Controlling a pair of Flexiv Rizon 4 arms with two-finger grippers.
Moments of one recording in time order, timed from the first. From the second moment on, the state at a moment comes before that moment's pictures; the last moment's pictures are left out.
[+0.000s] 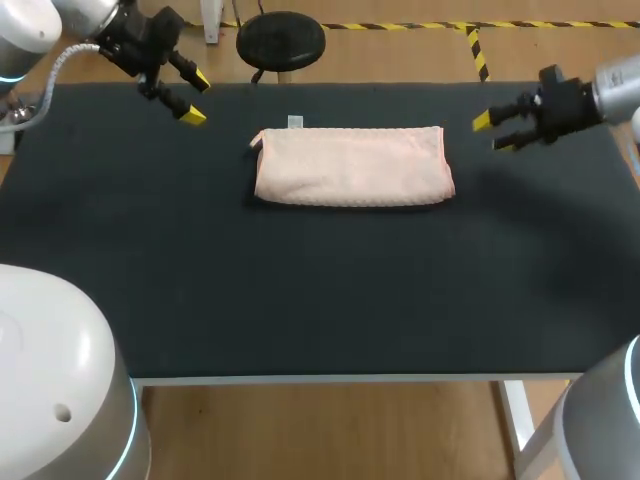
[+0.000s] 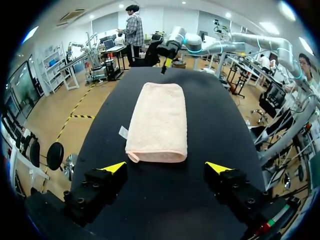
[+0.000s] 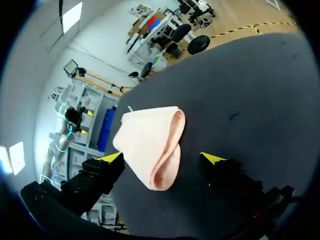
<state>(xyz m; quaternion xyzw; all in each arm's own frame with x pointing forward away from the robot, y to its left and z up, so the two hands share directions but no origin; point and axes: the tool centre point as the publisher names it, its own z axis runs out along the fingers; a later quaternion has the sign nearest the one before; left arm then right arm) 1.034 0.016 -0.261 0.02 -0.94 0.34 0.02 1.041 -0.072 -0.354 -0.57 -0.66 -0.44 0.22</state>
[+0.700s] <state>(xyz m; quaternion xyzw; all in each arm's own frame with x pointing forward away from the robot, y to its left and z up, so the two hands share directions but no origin) 1.034 0.016 -0.261 0.02 -0.94 0.34 0.02 1.038 -0.027 -0.393 -0.58 -0.68 -0.38 0.25</state>
